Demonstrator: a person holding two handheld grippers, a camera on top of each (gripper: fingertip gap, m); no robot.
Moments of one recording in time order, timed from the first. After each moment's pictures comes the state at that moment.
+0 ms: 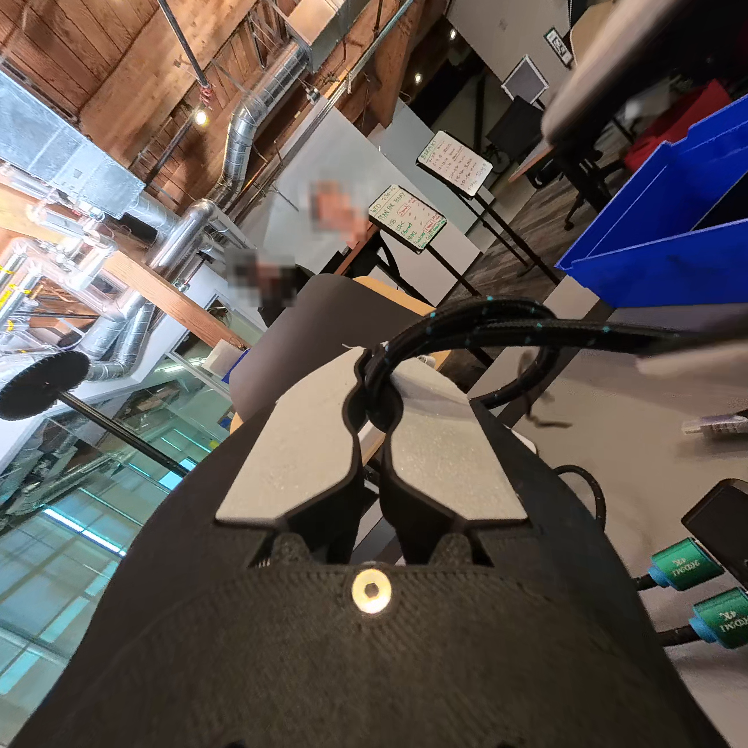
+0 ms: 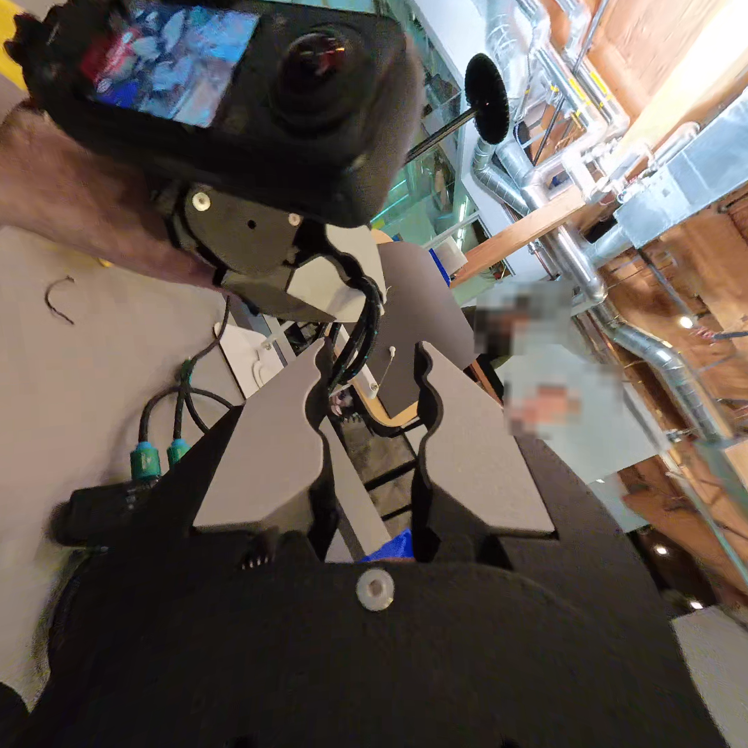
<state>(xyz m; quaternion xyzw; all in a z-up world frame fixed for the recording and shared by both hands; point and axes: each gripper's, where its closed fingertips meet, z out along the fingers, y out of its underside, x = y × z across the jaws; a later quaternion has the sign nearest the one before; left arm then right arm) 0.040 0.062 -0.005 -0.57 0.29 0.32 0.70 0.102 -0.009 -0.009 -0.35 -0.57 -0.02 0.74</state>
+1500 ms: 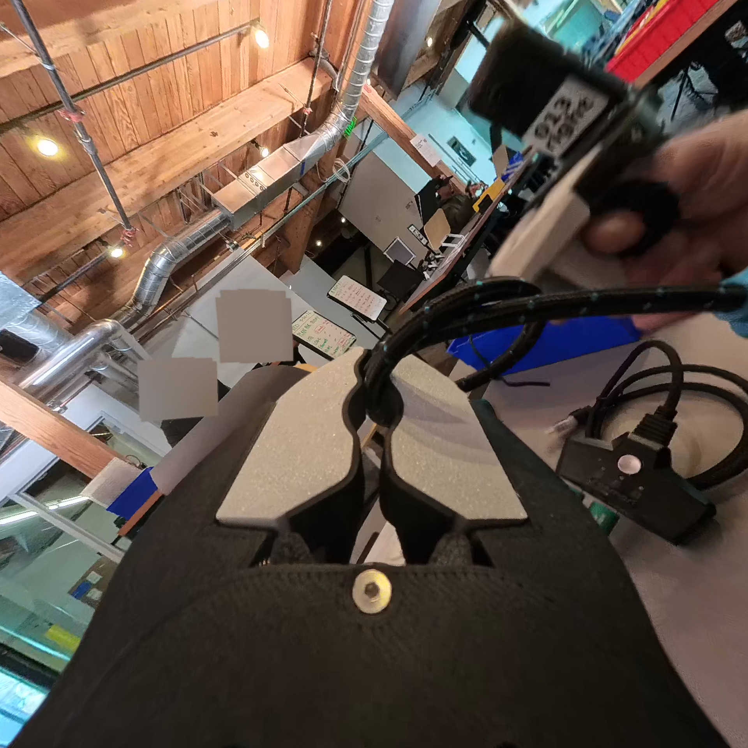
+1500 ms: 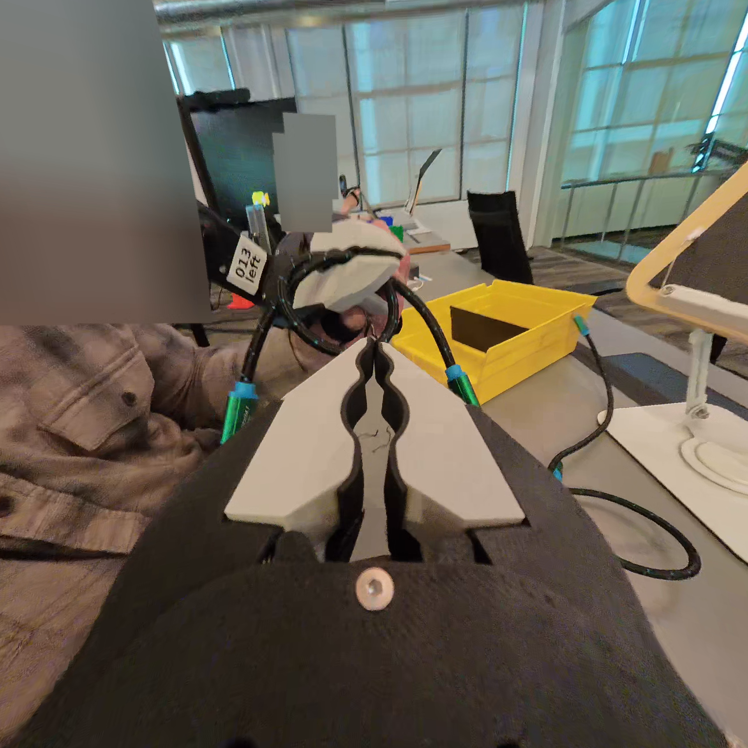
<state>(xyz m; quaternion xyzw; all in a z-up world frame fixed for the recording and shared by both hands) 0.047 -0.025 -0.002 -0.48 0.40 0.15 0.76 0.085 -0.039 -0.033 -0.43 -0.54 0.61 0.40</state>
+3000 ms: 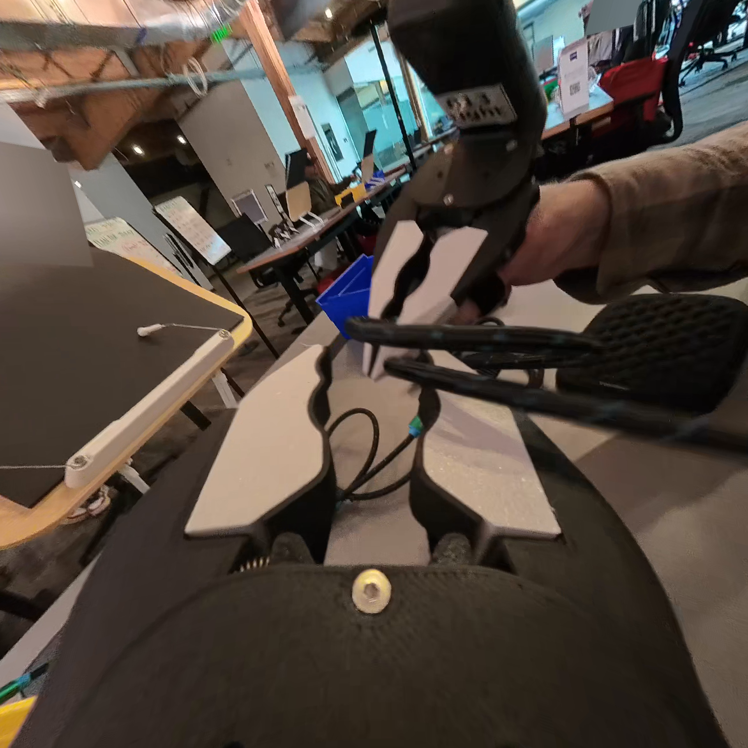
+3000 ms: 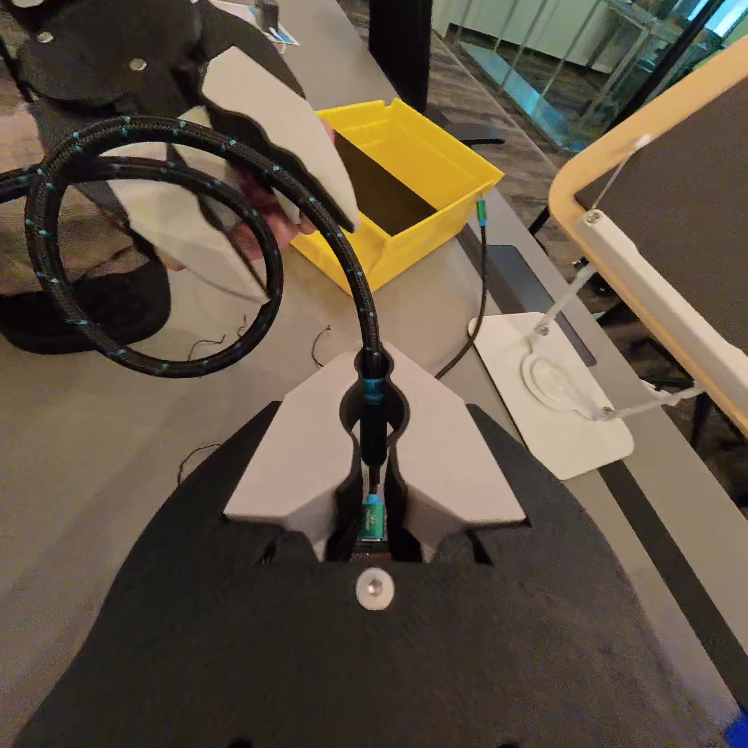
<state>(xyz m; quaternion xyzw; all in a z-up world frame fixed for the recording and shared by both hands) -0.003 -0.028 -0.064 -0.60 0.40 -0.12 0.69 -0.005 0.000 -0.097 -0.53 -0.66 0.30 0.44</state>
